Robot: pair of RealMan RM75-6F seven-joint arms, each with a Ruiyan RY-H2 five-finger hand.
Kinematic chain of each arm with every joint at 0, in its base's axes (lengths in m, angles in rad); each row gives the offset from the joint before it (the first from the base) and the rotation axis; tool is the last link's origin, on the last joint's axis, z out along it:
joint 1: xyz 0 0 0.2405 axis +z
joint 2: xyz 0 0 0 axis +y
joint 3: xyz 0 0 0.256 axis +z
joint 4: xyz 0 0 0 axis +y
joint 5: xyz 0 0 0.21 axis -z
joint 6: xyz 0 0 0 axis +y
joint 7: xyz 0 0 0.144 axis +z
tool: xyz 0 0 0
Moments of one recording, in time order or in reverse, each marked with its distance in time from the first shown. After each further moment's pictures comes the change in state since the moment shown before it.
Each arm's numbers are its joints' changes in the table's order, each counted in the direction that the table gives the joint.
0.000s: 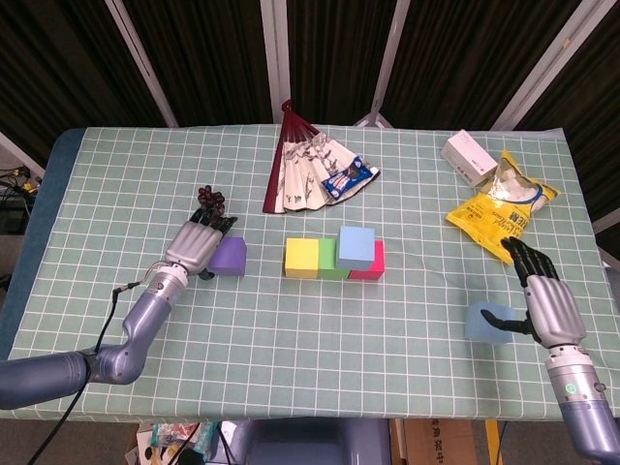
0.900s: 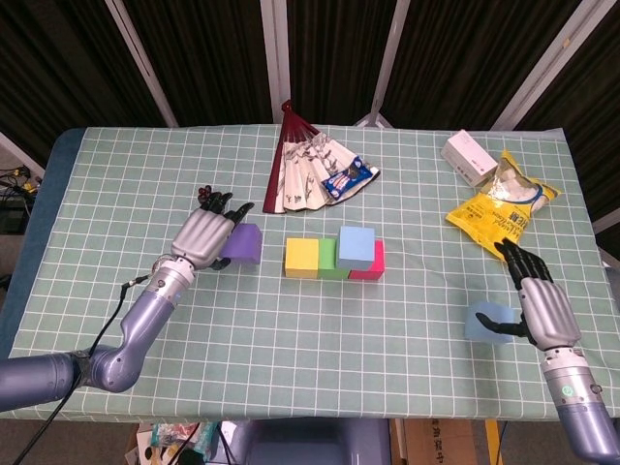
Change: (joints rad) left arm -0.041 0.141 -0.088 -0.242 0.006 0.080 0.029; right arm -0.003 0.002 -0.004 -0.017 0.023 -0.001 0.003
